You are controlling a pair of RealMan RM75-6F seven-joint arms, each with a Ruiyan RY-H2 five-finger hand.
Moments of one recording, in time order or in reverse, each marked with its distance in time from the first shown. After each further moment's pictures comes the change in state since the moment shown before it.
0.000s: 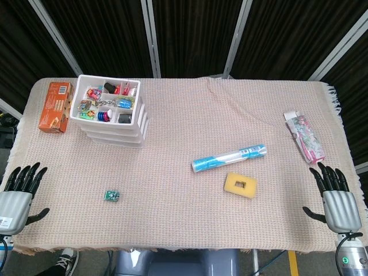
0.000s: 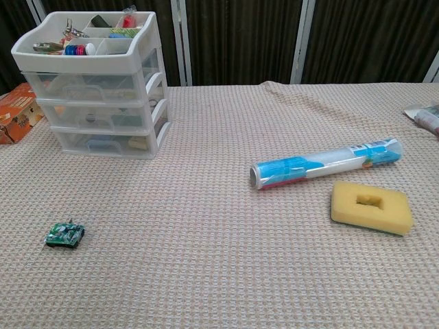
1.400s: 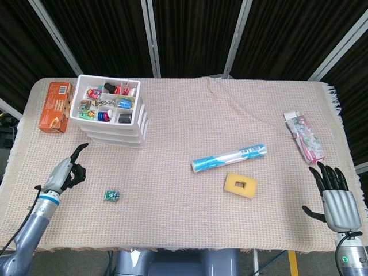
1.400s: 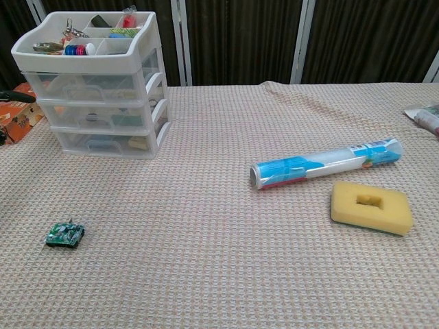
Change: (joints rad) left arm -0.330 -0.085 -0.253 -0.084 -0.554 -0.563 -0.504; right arm 0.005 0.000 0.002 0.003 -0.002 -0.005 0.006
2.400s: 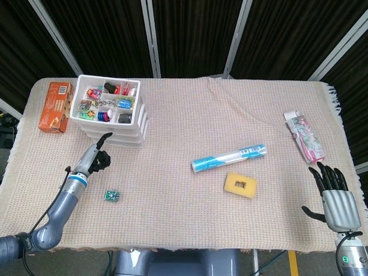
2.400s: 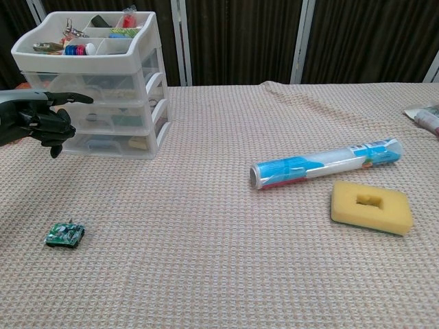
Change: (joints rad) left arm -0.201 -0.159 -0.071 0.115 -0.291 -0.084 0.072; right arm 0.001 0.003 0.000 -0.003 0.001 -0.003 0.011
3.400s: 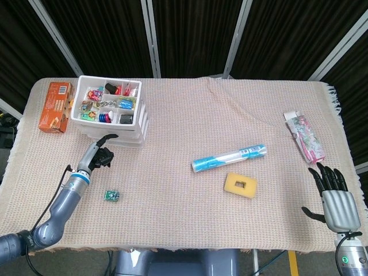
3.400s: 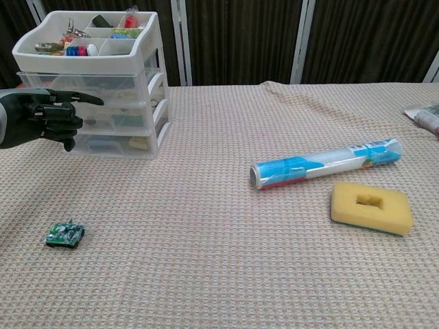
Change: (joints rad) left arm 0.030 -0.021 -0.069 0.019 0.020 -0.069 -0.217; right arm -0.001 0.002 -0.003 -0.006 0.006 -0.006 -0.006
